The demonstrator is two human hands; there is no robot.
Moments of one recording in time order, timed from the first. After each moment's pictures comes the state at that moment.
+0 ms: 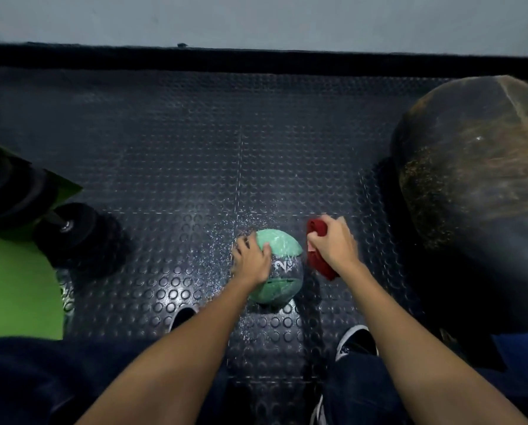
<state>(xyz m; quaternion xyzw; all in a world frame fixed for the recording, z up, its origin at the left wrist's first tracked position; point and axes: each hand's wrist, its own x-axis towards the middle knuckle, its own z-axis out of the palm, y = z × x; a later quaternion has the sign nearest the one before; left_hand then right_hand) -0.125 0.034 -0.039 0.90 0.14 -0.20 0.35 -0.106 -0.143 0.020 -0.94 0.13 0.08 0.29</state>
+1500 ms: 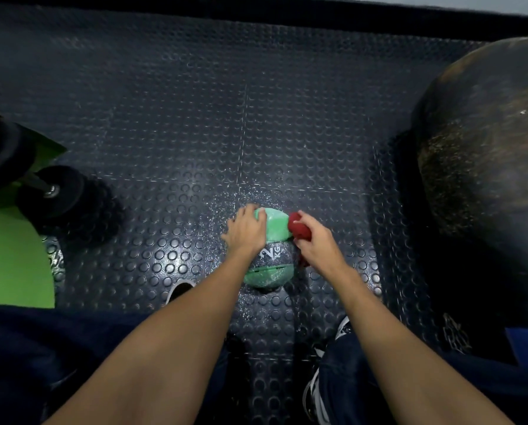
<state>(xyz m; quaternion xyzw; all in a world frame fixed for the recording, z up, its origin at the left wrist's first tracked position) -0.102 0.050 -0.059 0.91 0.16 -0.17 0.33 -0.132 -0.111 -0.025 -0.91 -0.02 0.11 0.39</state>
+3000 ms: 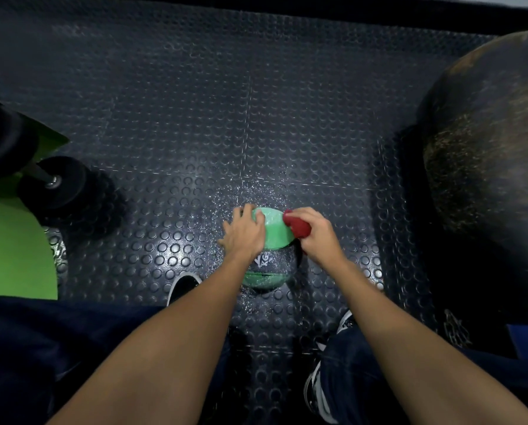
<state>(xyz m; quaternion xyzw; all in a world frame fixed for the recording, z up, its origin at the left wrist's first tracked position) -0.120 0.061 -0.054 0.91 0.17 -0.18 0.32 -0.126 -0.107 -0.045 -0.90 -0.05 0.08 0.42</state>
